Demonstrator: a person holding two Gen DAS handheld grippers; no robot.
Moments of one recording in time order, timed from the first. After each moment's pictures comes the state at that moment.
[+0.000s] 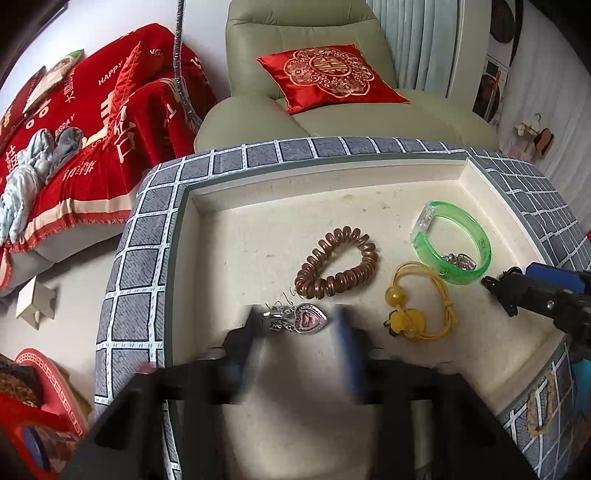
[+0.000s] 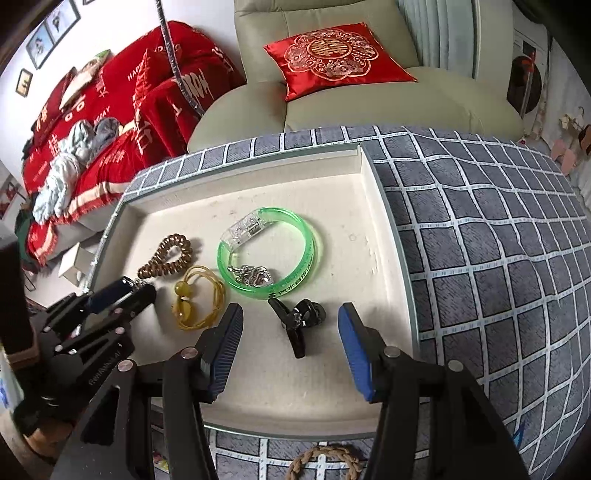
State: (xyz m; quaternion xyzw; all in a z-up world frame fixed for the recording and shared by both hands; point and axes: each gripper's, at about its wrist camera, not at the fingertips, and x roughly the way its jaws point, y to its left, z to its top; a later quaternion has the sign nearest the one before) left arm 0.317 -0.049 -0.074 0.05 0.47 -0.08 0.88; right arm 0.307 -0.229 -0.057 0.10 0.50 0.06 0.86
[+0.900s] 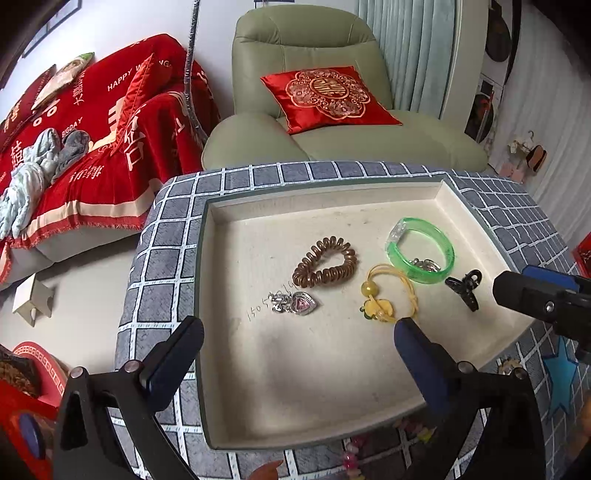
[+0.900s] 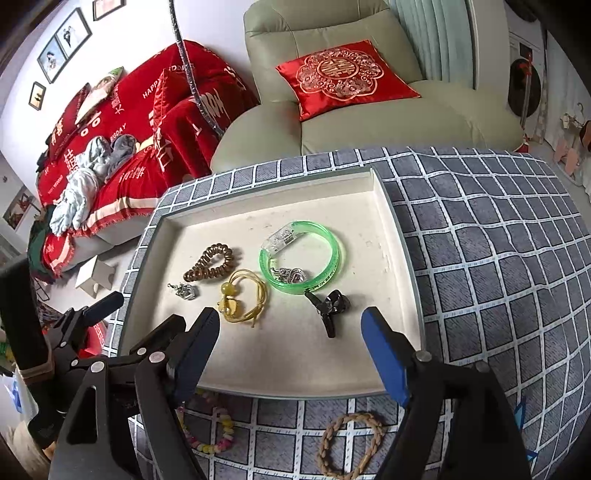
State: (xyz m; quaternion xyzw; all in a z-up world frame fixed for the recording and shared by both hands) left arm 0.284 -0.037 -0.038 0.03 0.44 -0.09 0.89; right arm 0.274 -0.221 -0.023 0.13 0.47 0.07 0.87
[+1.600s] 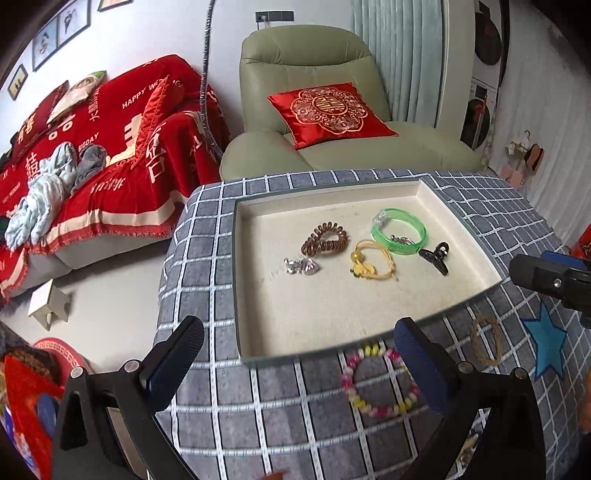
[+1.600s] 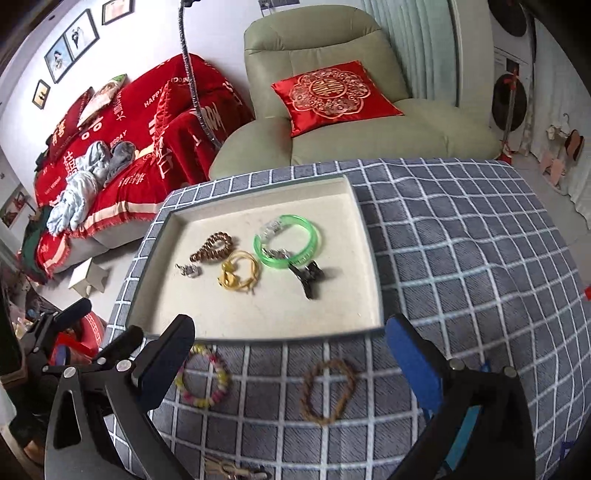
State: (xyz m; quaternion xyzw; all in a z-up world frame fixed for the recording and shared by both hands) left arm 0.212 -0.022 -0.007 0.05 0.41 -0.08 0.91; right arm 0.216 -0.234 0.003 0.11 0.44 0.05 0.89
